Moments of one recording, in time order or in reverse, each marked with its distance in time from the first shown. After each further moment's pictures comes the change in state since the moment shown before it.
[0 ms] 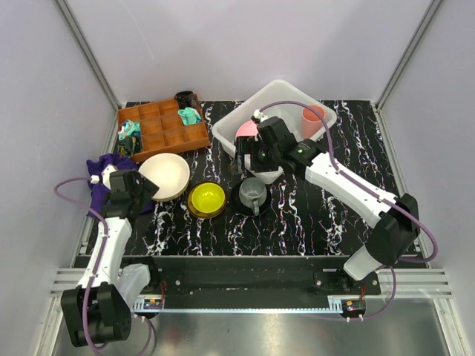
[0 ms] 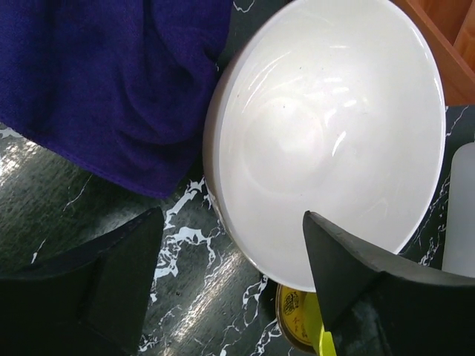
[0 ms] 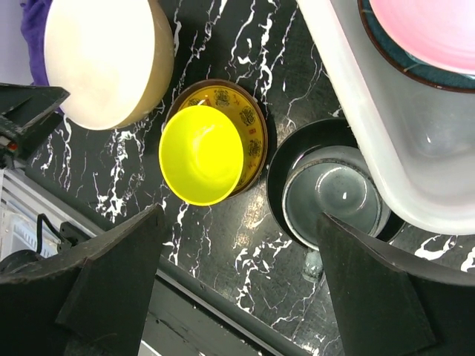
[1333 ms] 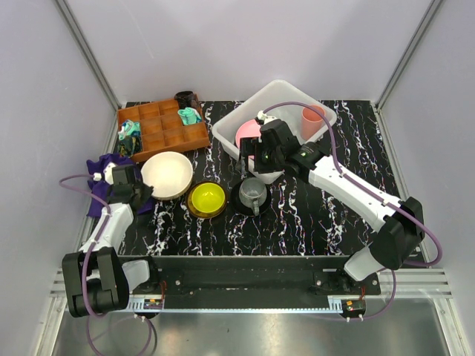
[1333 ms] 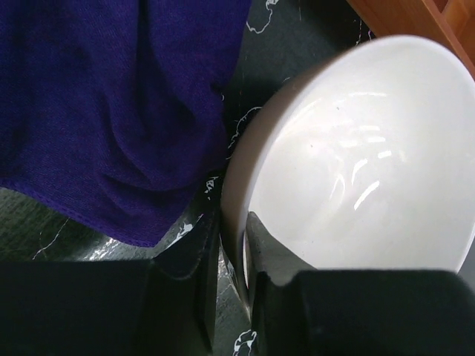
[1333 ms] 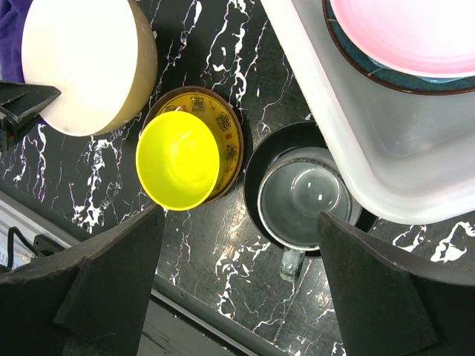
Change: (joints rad) left arm 0.032 0.225 0.000 0.182 0.019 -0.034; right arm 0.000 -0.043 -0.045 0.014 0.071 -0.029
